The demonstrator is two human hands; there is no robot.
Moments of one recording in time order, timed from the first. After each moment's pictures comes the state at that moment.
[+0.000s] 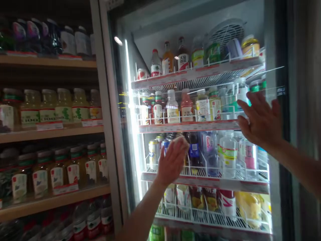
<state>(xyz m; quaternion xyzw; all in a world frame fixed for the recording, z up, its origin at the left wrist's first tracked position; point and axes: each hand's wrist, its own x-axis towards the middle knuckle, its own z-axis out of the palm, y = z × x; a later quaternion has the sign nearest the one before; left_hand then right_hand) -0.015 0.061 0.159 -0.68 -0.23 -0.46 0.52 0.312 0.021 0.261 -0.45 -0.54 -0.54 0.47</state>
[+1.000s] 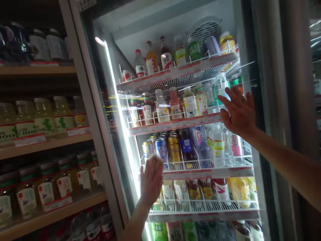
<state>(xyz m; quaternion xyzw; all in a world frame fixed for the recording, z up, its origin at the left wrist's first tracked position) -0.073 0.054 0.090 -0.68 -0.34 -0.45 0.47 0.312 0.020 0.259 -0.45 -0.55 -0.51 0.49</state>
